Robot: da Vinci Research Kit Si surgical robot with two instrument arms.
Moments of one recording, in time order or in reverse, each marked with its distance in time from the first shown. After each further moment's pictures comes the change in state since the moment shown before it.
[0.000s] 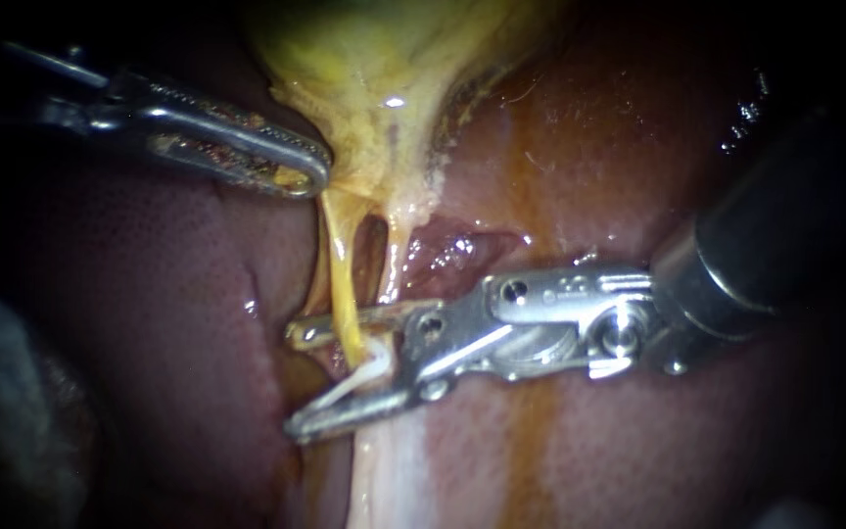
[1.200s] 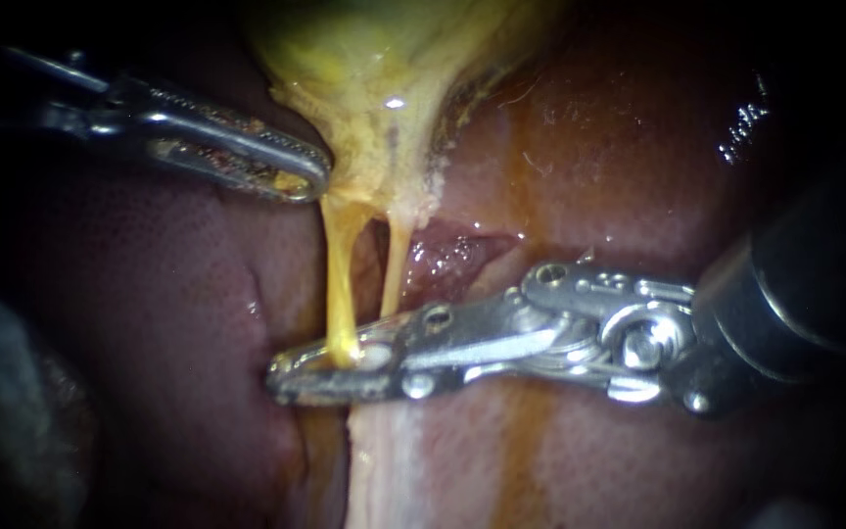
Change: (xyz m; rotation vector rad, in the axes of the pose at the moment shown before) right arm 0.002 -0.002 -0.002 -0.021 -0.010 0.345; left arm 0.000 0.000 0.000 0.000 0.003 0.001
